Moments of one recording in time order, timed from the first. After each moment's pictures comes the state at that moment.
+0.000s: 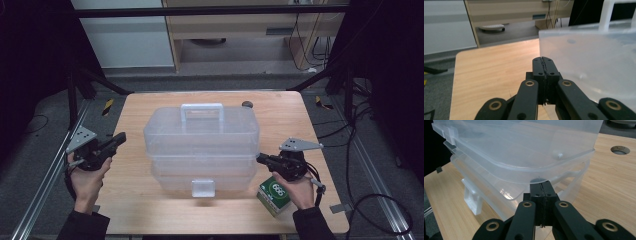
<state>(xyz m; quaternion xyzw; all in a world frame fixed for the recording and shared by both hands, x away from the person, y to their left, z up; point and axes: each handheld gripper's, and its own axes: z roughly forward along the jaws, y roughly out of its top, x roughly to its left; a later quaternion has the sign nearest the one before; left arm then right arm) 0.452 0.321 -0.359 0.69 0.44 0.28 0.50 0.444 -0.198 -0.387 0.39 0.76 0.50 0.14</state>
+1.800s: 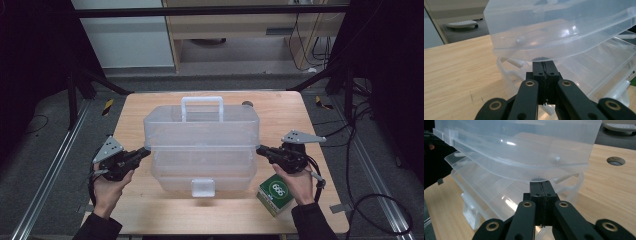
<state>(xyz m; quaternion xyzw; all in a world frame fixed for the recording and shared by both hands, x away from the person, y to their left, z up) 0.446 0.273 -0.378 0.74 0.38 0.23 0.52 0.457 -0.200 -0.375 0.39 0.75 0.52 0.14</state>
